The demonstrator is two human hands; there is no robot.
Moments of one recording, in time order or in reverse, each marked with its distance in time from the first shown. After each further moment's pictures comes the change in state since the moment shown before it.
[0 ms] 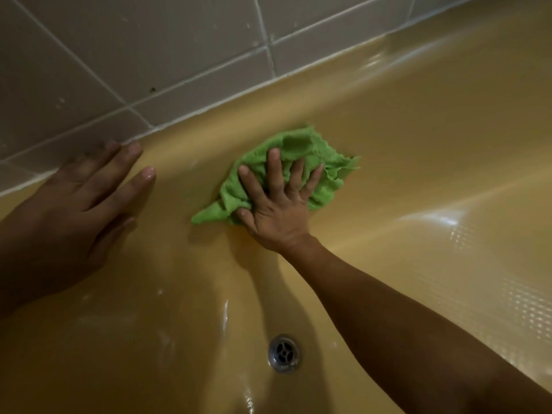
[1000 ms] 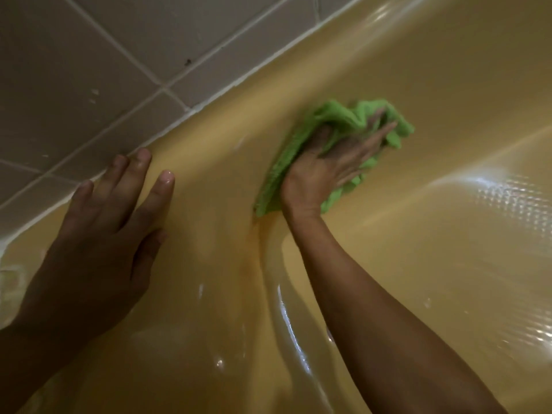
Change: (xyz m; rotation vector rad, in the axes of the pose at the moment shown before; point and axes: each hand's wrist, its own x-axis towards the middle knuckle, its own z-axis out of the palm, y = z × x) left_hand -0.028 0.018 -0.029 -0.058 -0.105 -0.154; right_hand 0.059 -0.078 -0.012 0.557 0.471 1.214
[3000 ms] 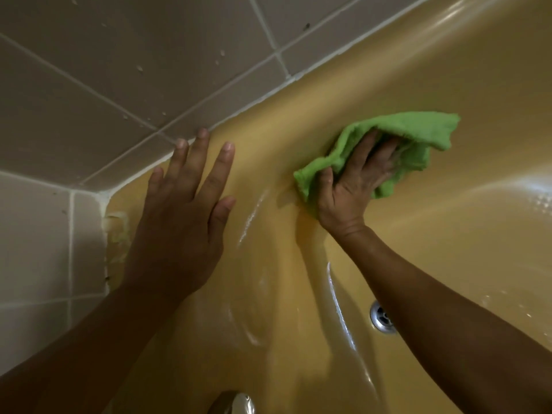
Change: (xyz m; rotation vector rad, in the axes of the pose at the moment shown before) left_hand -0.028 0.003 -0.006 -0.037 -0.086 -0.299; right_hand -0.053 0.061 -0.002 -0.311 -0.318 -0.545
